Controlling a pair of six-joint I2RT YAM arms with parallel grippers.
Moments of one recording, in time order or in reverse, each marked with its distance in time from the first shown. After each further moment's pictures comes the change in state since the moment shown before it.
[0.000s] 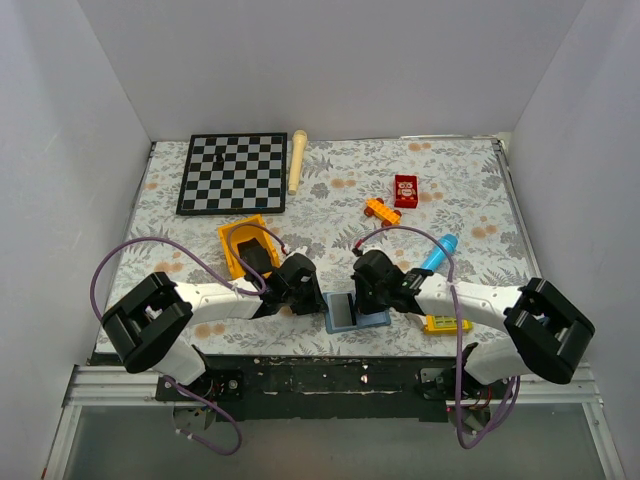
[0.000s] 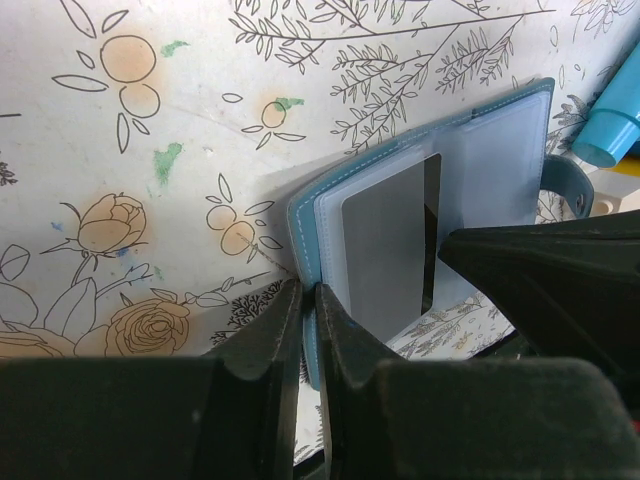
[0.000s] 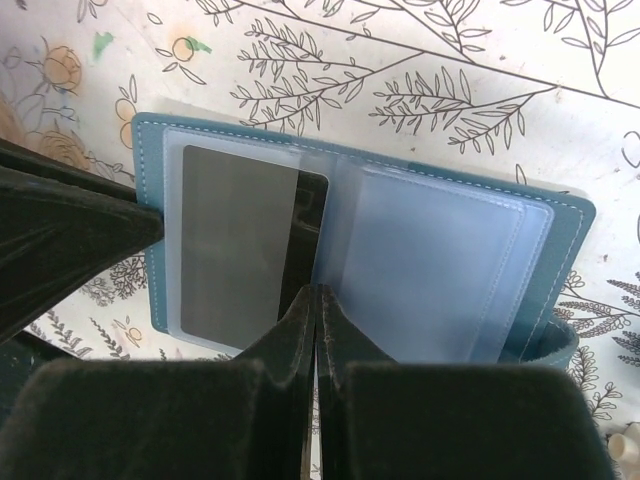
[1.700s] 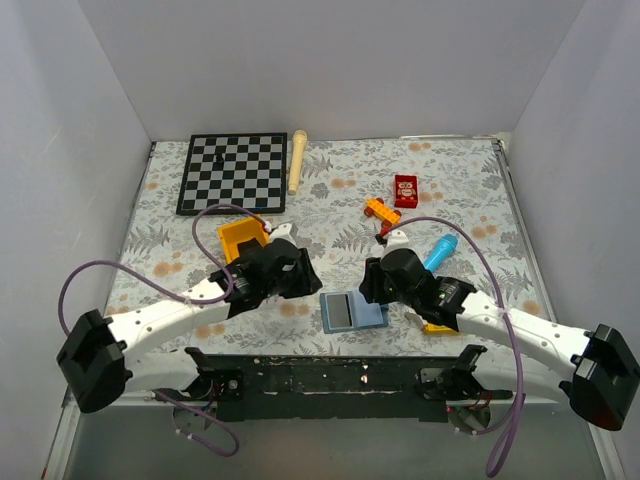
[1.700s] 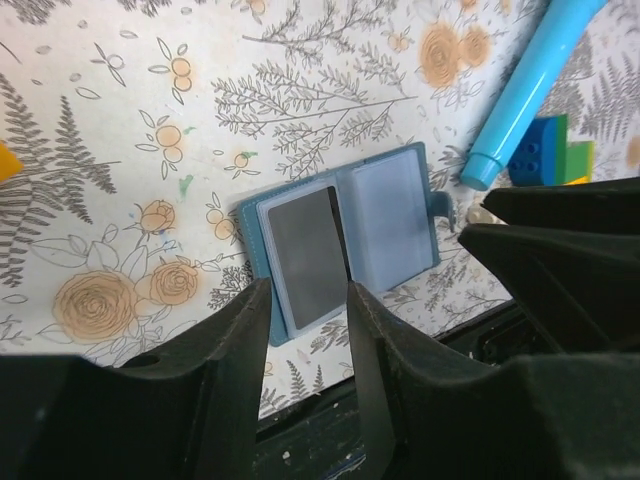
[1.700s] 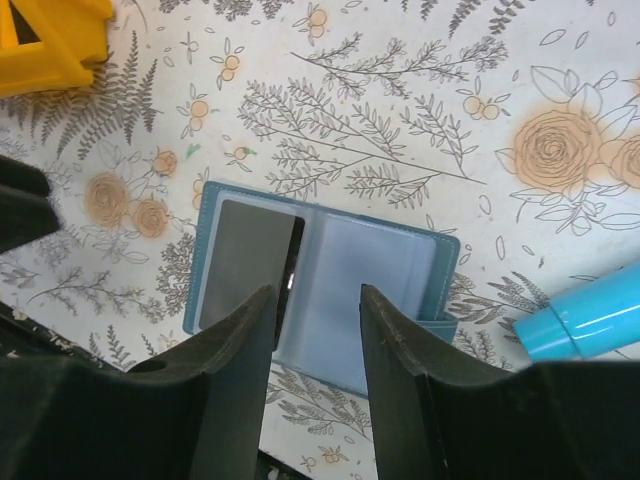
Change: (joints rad) left arm 0.002 -0.263 0.109 -0.252 -0.144 0.078; right arm 0.005 -0.344 -0.045 -0.018 0.157 -0.048
